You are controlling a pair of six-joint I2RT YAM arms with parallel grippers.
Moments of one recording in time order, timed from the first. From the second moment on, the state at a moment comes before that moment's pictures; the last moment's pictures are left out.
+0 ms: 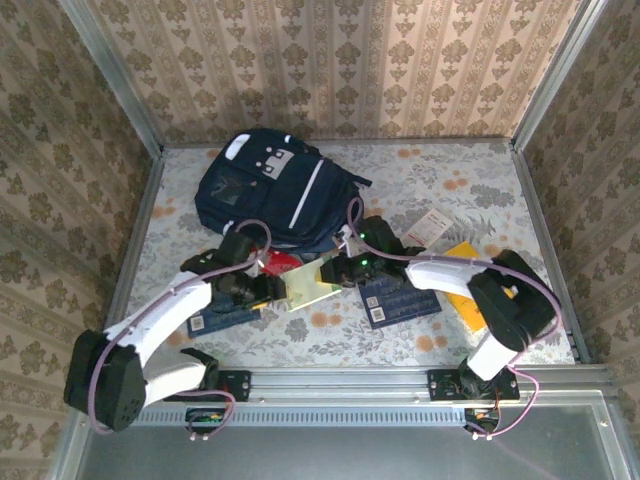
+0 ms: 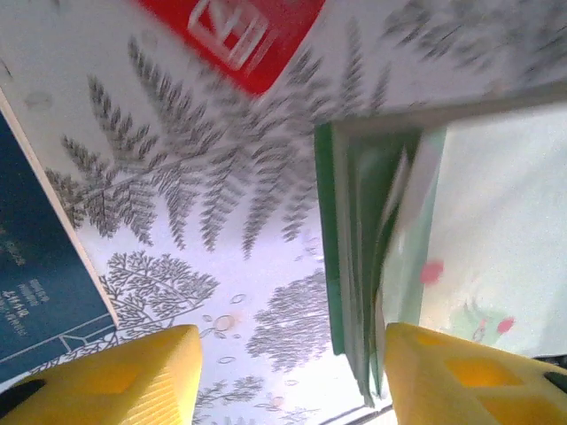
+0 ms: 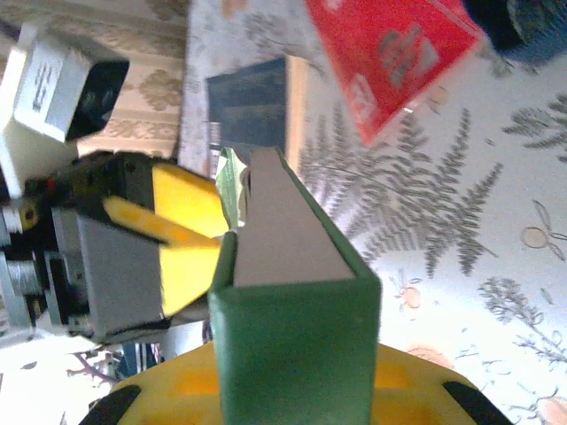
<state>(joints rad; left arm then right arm) -0.47 1.12 0.72 -0.77 0.40 -0.58 0.63 1.60 0.81 0.11 -0.75 0.77</state>
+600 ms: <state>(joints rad) -0.59 1.15 1.19 -0.90 0.58 -0.14 0.63 1.28 0.93 -0.31 -0.78 0.14</state>
